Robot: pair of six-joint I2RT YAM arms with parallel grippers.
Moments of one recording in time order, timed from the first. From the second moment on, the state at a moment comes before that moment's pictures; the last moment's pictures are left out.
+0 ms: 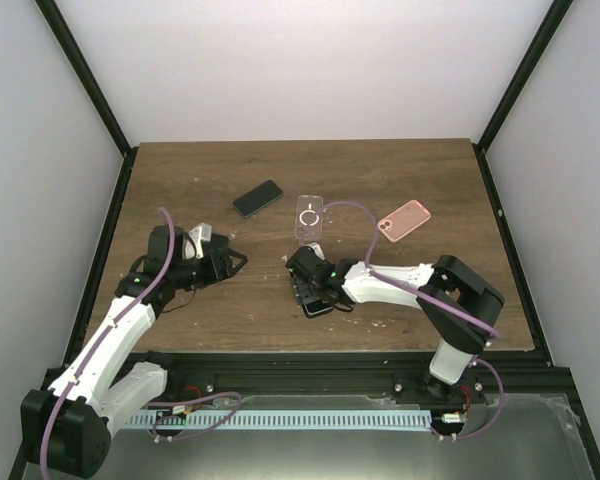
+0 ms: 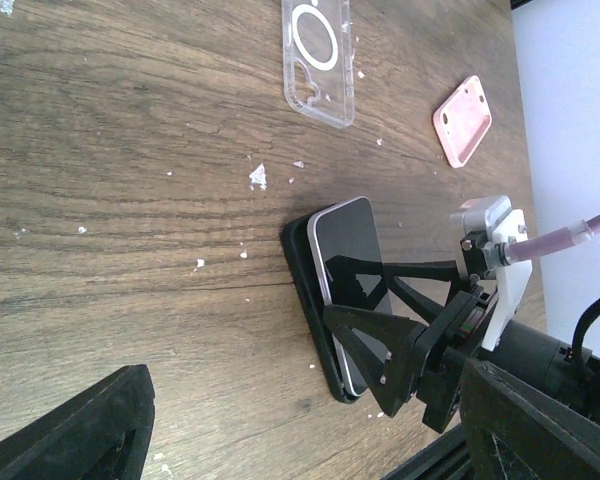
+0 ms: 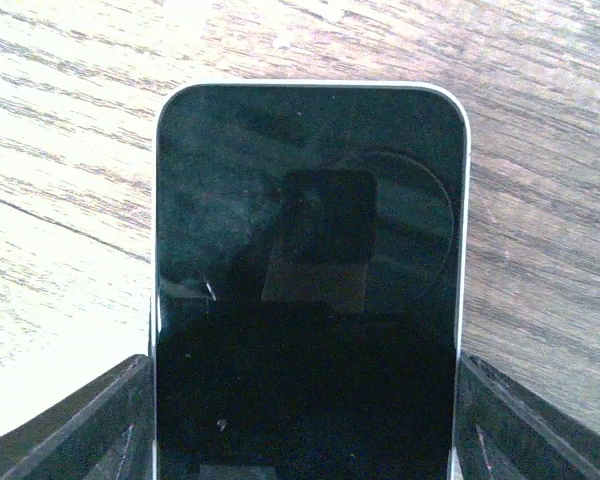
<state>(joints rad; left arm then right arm) -0.24 0.91 0.64 -0.48 0.51 -0.60 0.97 1.70 0.95 -0.35 0.27 0.54</state>
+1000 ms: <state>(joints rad) -0.25 0.96 0.63 -0.46 0.53 -0.60 0.98 1.70 0.98 -0.37 0.23 0.59</state>
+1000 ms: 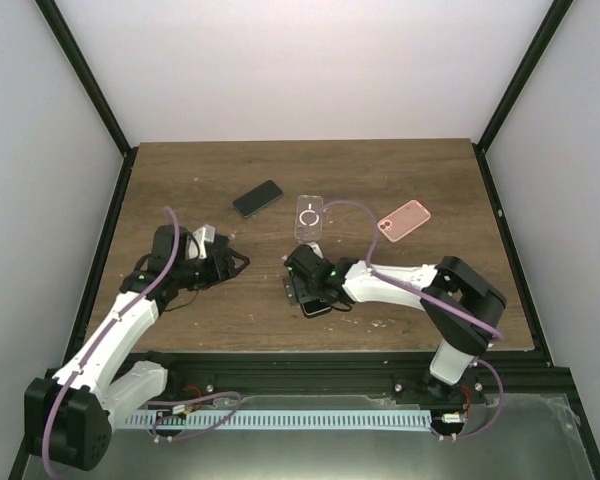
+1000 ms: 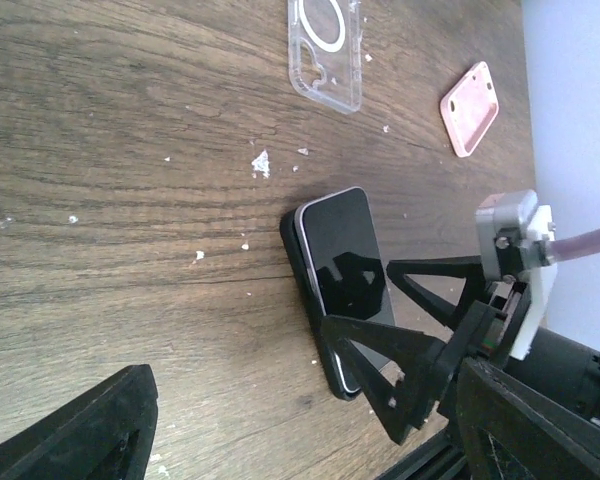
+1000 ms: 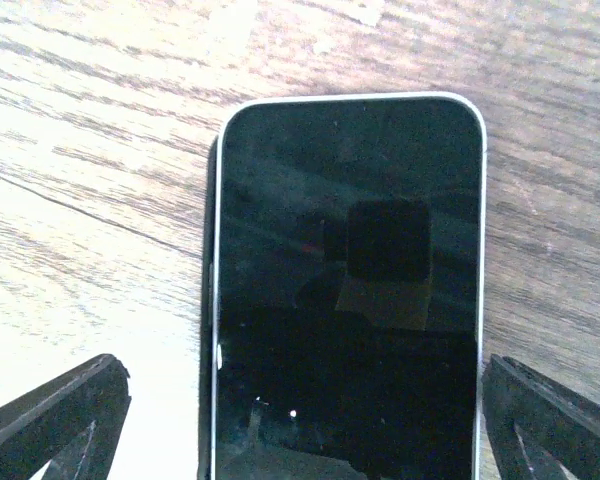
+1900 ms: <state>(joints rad) -0.33 1.22 0.48 -0.11 0.68 -0.78 0.79 1.59 0.81 -0.21 -0.02 0.54</state>
